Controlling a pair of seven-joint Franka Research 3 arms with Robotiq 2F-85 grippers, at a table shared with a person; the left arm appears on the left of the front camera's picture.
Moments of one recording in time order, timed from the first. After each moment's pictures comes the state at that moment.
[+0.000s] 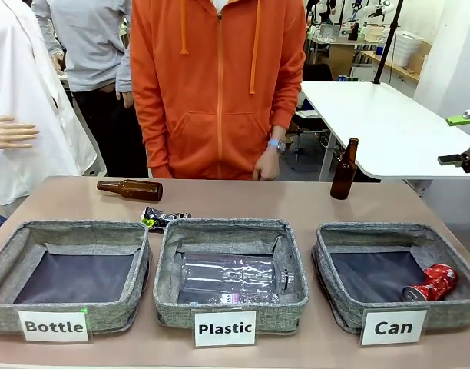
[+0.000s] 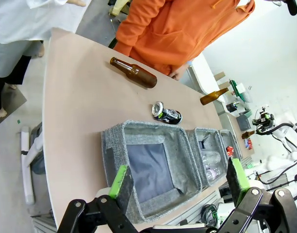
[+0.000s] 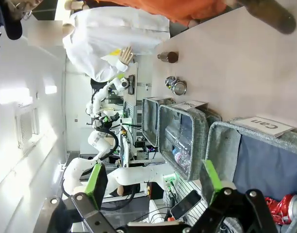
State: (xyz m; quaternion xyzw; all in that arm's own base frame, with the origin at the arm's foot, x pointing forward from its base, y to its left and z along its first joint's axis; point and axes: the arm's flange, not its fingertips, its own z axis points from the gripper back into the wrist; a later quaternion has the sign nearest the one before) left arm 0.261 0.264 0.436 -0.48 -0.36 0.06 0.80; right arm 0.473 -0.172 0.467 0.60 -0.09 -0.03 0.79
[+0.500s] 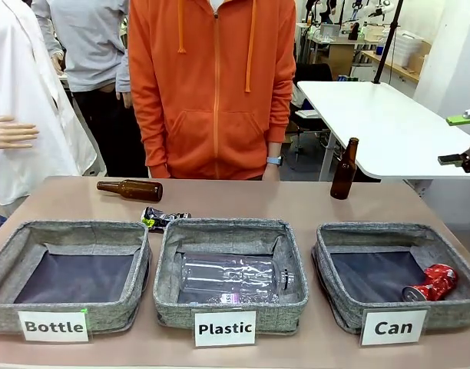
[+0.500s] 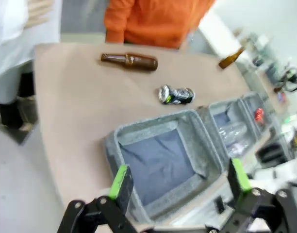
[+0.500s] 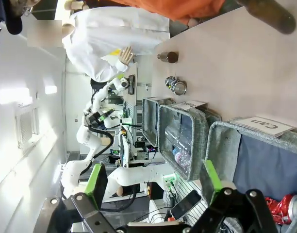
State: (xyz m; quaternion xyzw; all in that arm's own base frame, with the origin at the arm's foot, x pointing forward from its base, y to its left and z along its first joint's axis) left arm 0.315 0.182 0.513 -0.36 -0.33 -0.09 0.87; right arm 0.473 -0.172 0.467 0.60 -0.09 -0.03 0.79
